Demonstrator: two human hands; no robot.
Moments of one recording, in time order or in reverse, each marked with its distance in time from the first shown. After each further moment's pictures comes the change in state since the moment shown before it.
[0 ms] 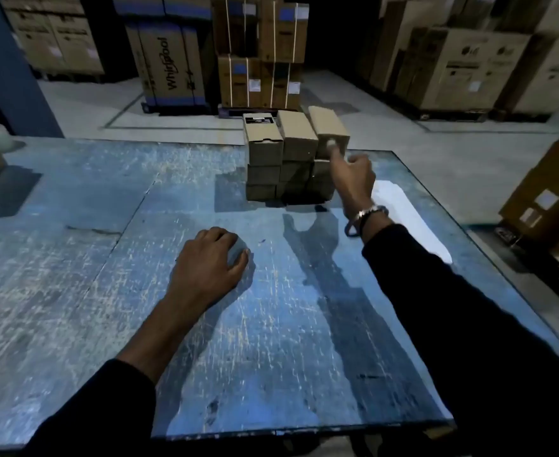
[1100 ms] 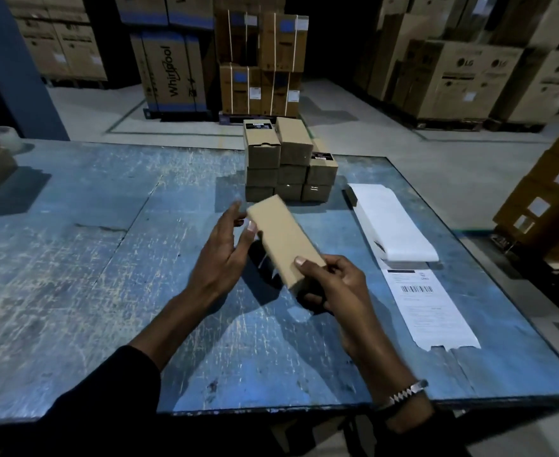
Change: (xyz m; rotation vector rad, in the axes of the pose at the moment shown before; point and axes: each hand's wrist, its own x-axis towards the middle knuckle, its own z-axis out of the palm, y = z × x) left_hand -0.006 0.039 -0.018 -0.814 0.030 -0.244; right_hand -0.204 0.053 -0.051 0.433 -0.297 0.275
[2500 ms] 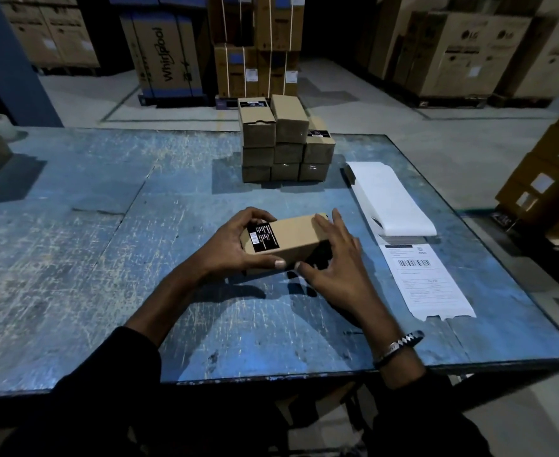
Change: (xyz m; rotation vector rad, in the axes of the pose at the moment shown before) left_hand -0.004 0.004 -0.009 -0.098 -0.441 0.034; right_hand 0.015 0.018 -0.023 -0.738 -0.117 -0.405
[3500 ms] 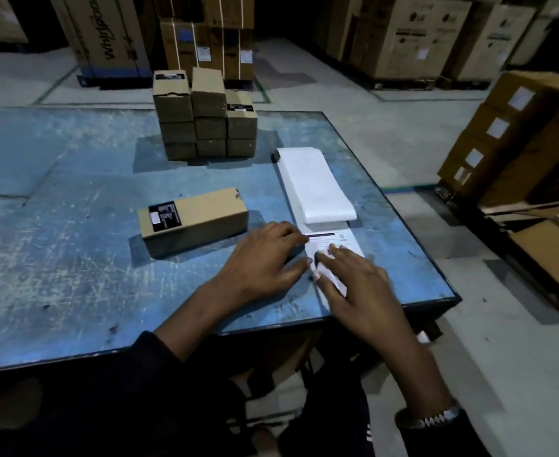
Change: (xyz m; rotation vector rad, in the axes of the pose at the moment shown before) left_hand 0.013 0.075 0.191 0.703 -0.047 0.379; right_hand -0.113 0.107 -0.114 -0.415 0.068 -0.019
